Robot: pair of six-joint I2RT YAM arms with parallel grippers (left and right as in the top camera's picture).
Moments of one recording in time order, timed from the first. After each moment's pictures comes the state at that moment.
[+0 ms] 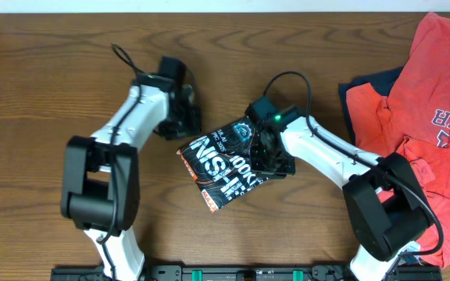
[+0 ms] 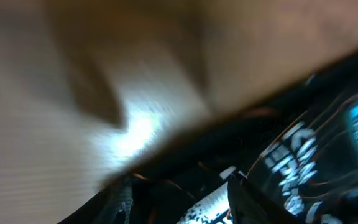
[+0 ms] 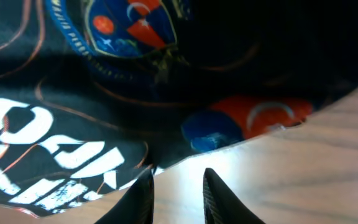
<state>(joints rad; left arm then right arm) -0.24 1.96 1.33 -0.89 0.25 -0.30 0.59 1.88 1.21 -0.95 -0.21 0.63</state>
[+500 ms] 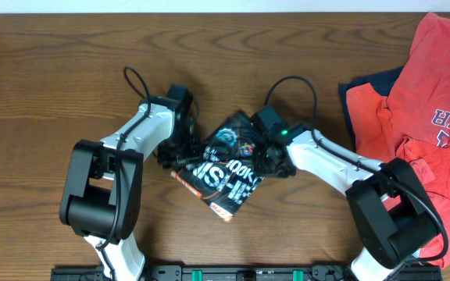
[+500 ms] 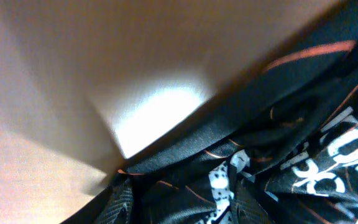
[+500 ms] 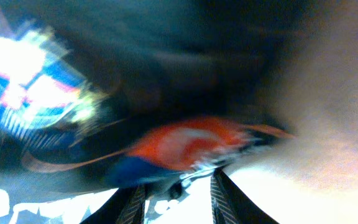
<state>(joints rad) -0.27 1.91 1.15 -0.97 0.21 -0.35 0.56 1.83 1.05 -0.65 -0.09 0.63</state>
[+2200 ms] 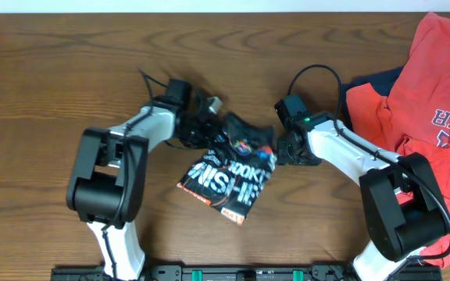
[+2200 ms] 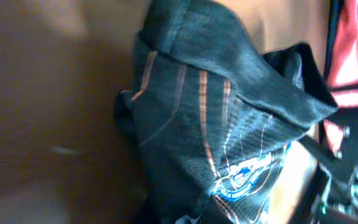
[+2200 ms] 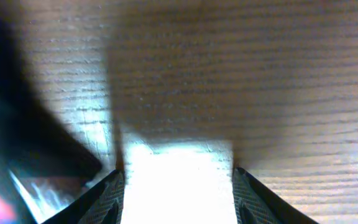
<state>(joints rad) -0.22 2.00 1.13 -0.45 0.78 -0.15 0.42 1.83 1.05 -0.71 0.06 0.48</state>
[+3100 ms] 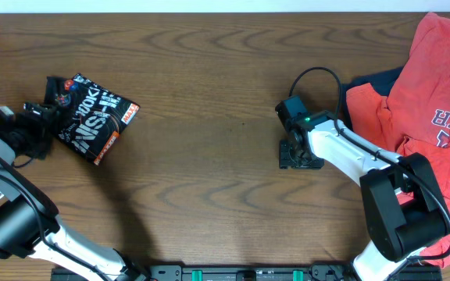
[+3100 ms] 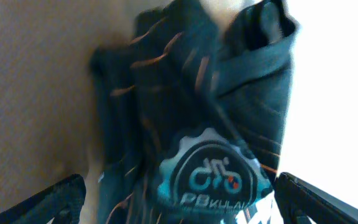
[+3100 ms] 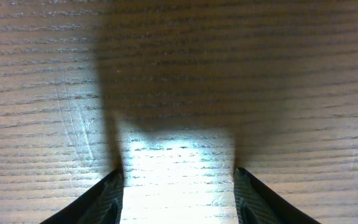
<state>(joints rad) 0.78 2.00 1.23 -0.31 0.63 -0.52 0.42 1.83 1.05 -0.77 0.07 0.48</state>
